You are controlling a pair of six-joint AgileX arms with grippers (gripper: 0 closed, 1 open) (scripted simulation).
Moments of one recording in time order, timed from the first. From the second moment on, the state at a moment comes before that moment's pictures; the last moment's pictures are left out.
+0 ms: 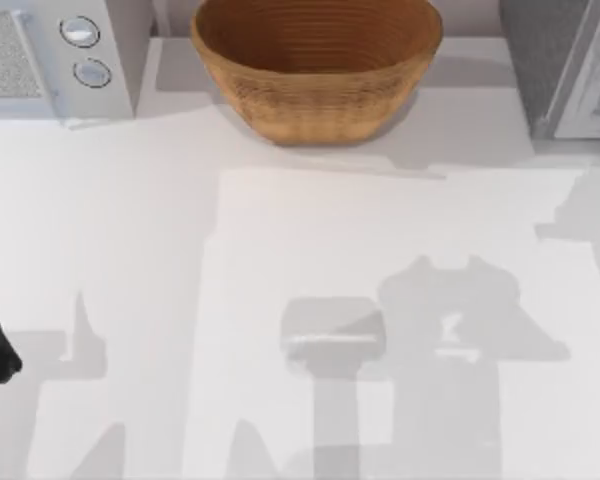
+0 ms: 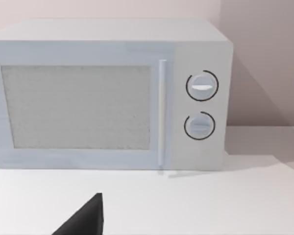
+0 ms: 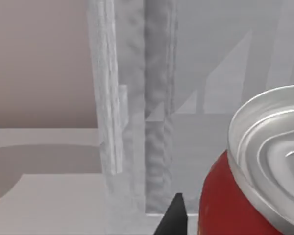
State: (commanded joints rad) left arm 0.00 0.00 0.00 0.00 0.00 0.00; right arm -0.01 1.24 0.47 0.60 0.01 0.02
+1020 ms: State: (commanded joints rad) left arm 0.00 0.00 0.00 0.00 0.00 0.00; right arm 0.00 0.02 0.01 0.01 0.00 0.00
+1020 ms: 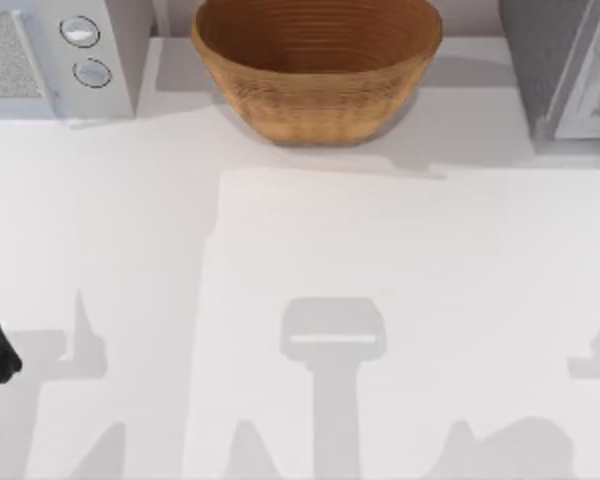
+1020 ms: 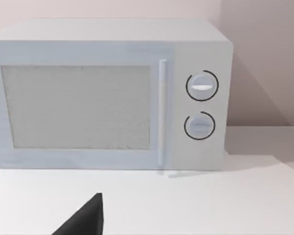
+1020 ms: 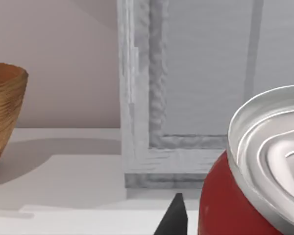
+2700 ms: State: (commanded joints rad) left arm 0.00 0.00 0.00 0.00 0.00 0.00; right arm 0.16 1.16 1.53 -0.36 0.17 0.02
